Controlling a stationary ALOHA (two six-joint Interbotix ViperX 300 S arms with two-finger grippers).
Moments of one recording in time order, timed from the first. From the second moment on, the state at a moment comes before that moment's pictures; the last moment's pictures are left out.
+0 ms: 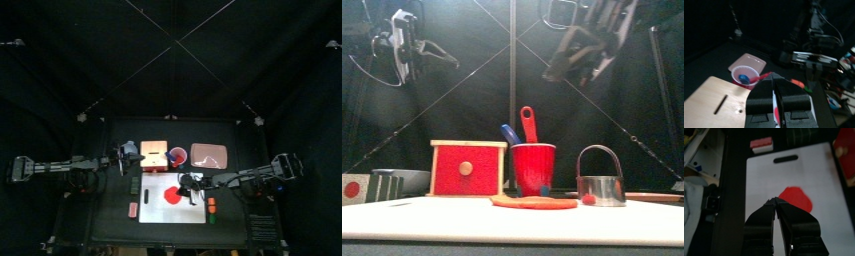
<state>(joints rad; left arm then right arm) 0.14 -0.70 1.09 -0.12 -0.35 -0.20 0.15 -0.24 0.72 0.27 0.12 0.04</state>
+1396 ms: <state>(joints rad) -0.02 -0.46 1.11 -0.20 -0.52 -0.21 0.11 -0.26 1.08 0.26 -0.13 0.04</state>
